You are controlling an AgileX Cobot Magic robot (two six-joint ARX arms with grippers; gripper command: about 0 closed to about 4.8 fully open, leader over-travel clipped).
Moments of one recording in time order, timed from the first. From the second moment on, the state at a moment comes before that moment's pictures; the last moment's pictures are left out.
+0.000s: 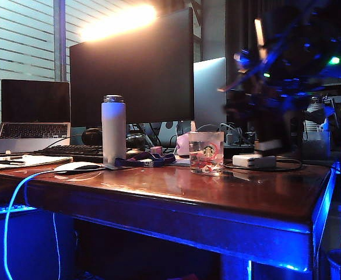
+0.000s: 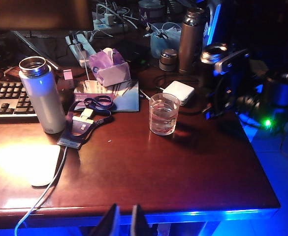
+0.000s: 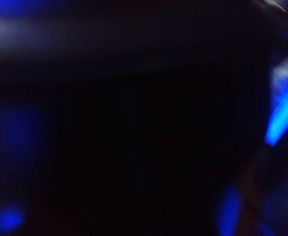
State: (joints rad) left arm 0.05 0.87 1.29 -0.77 0.65 0.23; right arm 0.36 1.83 0.98 0.71 0.51 -0.12
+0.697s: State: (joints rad) left arm 0.05 0.87 1.29 -0.77 0.65 0.23; right arm 0.31 1.92 1.09 0.59 0.41 -0.20
